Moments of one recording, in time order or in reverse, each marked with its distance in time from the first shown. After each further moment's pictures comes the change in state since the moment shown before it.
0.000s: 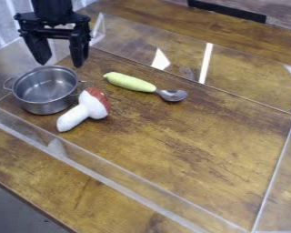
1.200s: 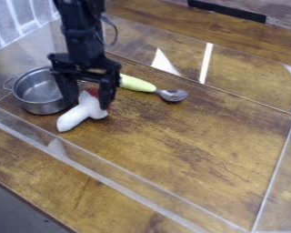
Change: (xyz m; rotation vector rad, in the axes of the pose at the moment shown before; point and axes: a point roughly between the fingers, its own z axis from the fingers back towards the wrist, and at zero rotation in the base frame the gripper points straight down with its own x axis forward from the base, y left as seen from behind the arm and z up) arm -0.020 -0.042 -0.050 0.028 0.060 -0.111
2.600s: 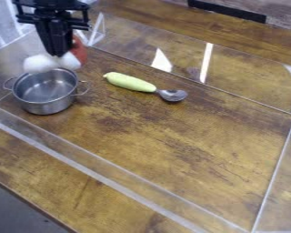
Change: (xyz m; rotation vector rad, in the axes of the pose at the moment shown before) arm -0.002 0.051 0.080 -0.005 -0.065 0.042
